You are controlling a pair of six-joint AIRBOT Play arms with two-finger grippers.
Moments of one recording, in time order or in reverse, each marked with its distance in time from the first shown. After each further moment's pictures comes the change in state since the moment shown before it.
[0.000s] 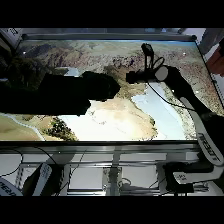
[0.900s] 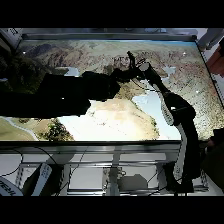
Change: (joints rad) left arm 0.020 -0.012 0.000 0.034 -0.085 -0.002; right arm -0.063 -0.644 0.576 0.452 0.160 -0.072
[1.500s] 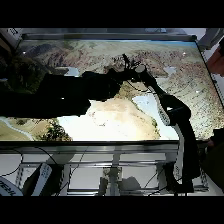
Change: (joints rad) left arm 0.000 0.000 0.000 0.000 -0.005 0.000; right arm 0.050 -0.030 0.007 0.166 -0.006 -0.024
